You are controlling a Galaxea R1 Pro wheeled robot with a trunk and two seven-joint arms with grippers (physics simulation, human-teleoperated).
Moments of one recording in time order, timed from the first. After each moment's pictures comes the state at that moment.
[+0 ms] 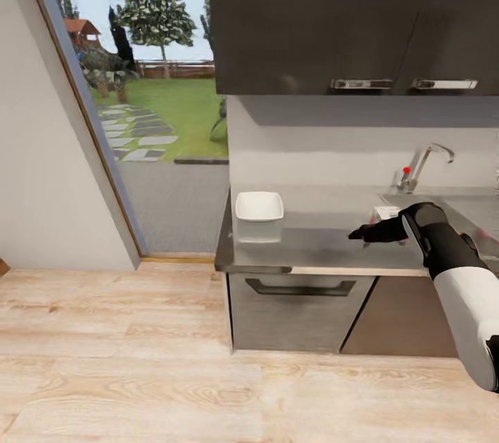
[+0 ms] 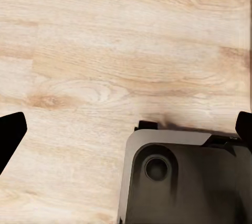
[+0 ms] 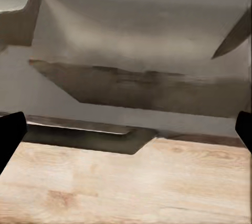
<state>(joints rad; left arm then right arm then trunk) 0.00 0.06 0.09 -0.37 0.05 -0.31 0.00 -1.10 -0.31 0.02 -0.78 0.16 0.98 0.53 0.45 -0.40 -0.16</state>
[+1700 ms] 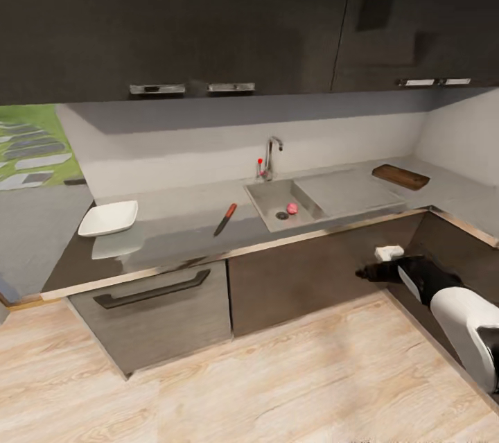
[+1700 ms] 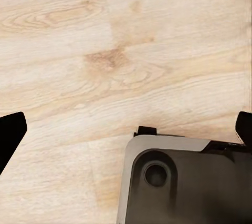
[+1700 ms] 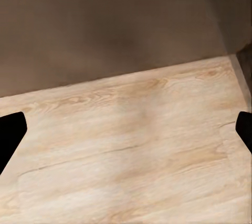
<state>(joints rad) 0.00 0.06 0.09 -0.37 0.05 -0.31 0.00 -1.10 -0.31 0.02 -0.22 0.17 0.40 0.36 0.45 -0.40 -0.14</state>
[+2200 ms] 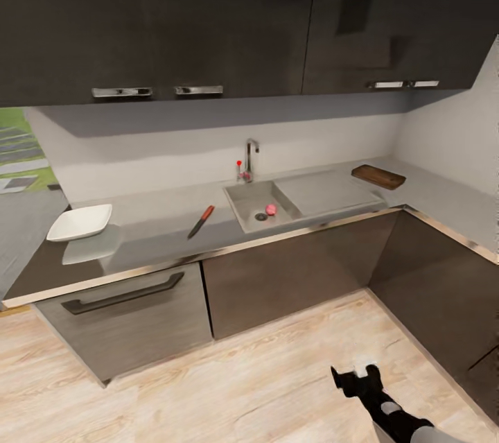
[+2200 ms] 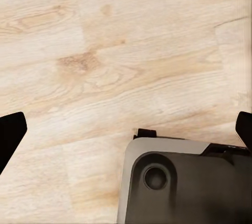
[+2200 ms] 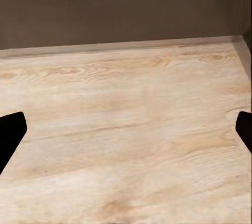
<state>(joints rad) 0.00 0.06 0.09 -0.37 0.05 -0.31 0.00 -0.61 -0.11 0.03 -0.02 0.15 -0.41 0.02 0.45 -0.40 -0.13</state>
